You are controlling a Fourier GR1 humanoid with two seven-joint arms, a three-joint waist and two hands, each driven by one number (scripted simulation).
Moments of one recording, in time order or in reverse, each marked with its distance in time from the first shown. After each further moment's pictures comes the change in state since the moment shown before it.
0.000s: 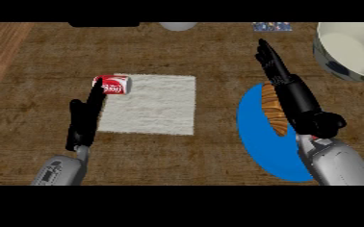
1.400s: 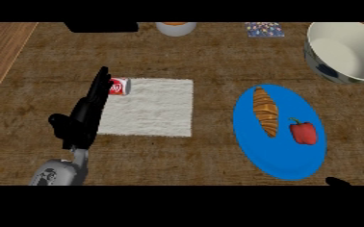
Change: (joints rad) left arm 0.030 -0.030 0.006 -0.219 0.005 -0.099 -0.071; right arm 0.712 -0.129 -0.412 -0.309 -0.030 -0.098 -0.374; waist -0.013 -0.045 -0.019
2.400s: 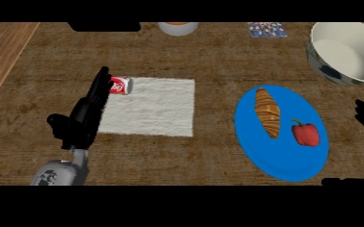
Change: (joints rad) left arm 0.011 -0.043 0.045 -0.019 -0.045 -0.054 0.022; right arm -0.119 -0.083 0.028 0.155 0.125 0.250 0.394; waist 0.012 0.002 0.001
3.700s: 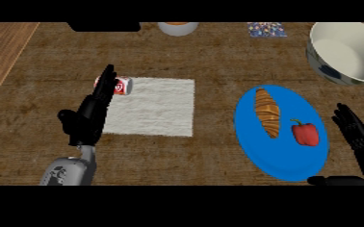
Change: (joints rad) left arm -0.020 -0.100 0.067 0.019 -0.104 -0.056 0.020; right arm -0.078 0.266 -0.138 0.186 0.023 0.245 -0.146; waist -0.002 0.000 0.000
